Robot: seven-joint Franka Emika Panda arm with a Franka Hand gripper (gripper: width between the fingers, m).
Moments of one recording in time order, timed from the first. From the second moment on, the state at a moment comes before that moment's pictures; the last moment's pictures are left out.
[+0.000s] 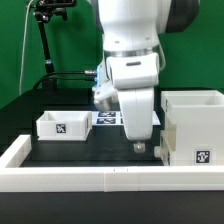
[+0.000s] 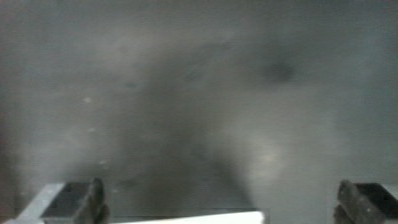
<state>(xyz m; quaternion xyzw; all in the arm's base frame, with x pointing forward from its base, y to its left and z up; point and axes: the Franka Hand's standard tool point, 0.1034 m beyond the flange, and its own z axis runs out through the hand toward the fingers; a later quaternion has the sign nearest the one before) 0.549 0.002 0.038 -0.72 -0.69 0.00 0.05</state>
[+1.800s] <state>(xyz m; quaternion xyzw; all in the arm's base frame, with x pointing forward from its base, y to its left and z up) 0.406 -0.015 0.070 -0.86 -0.51 0.00 0.01</state>
